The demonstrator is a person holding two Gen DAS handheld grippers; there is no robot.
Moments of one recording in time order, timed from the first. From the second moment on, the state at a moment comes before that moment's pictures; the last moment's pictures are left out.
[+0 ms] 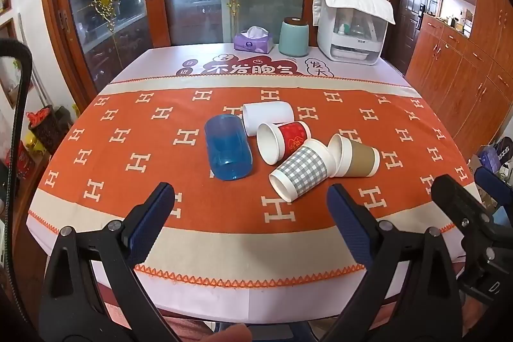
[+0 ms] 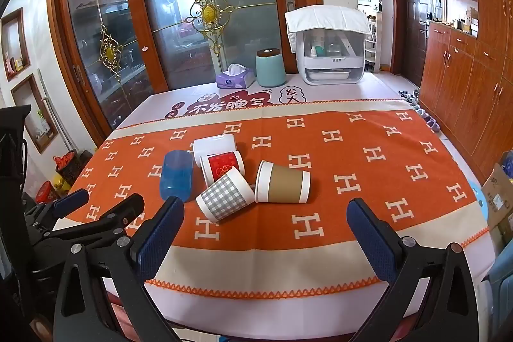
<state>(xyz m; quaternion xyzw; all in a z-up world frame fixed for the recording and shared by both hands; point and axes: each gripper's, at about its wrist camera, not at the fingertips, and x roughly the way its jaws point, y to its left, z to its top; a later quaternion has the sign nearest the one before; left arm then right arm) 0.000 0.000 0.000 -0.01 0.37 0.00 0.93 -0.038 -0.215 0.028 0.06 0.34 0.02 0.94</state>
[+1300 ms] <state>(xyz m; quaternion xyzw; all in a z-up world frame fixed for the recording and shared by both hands) 0.010 0.007 -0.010 -0.03 0.40 -0.03 0.92 -0.035 -0.217 0.032 0.07 0.34 0.02 0.94</state>
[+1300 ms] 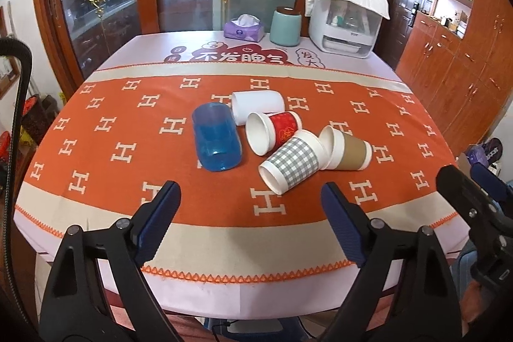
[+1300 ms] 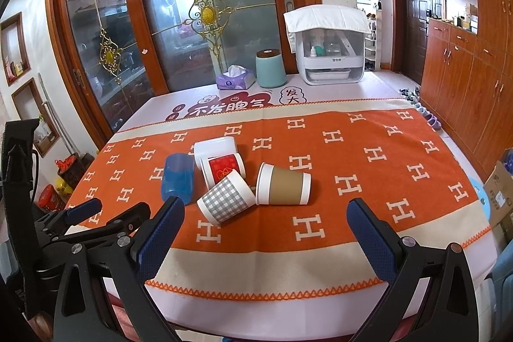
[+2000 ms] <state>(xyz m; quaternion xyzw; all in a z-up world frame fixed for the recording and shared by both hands) 0.020 0.009 -0.008 -0.02 0.40 -0.03 0.92 -0.021 -0.217 0.018 0.07 0.36 0.01 0.93</state>
